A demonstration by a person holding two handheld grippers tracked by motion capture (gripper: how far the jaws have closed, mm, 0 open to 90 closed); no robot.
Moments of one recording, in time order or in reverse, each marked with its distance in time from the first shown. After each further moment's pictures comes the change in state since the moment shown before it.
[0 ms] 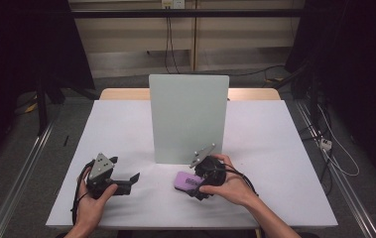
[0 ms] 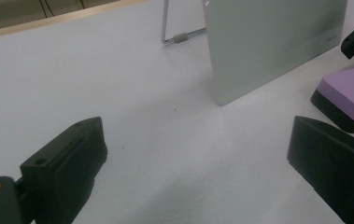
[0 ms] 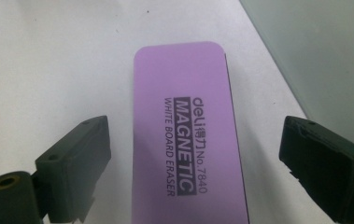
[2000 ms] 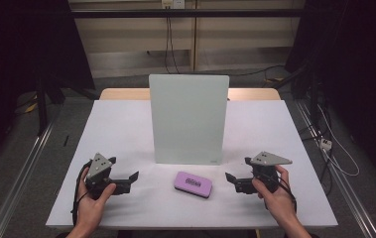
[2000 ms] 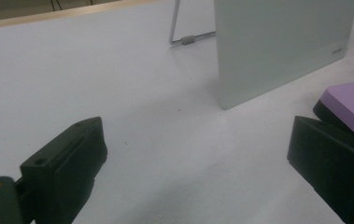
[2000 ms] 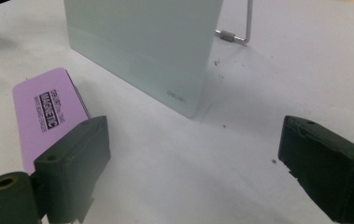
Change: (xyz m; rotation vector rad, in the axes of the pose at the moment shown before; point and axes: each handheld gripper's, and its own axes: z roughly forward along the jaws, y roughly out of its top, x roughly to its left) left arm 0.000 -0.001 -0.002 -0.012 0.027 -0.076; right arm -0.012 -0.109 -0.077 -0.413 -0.380 0.391
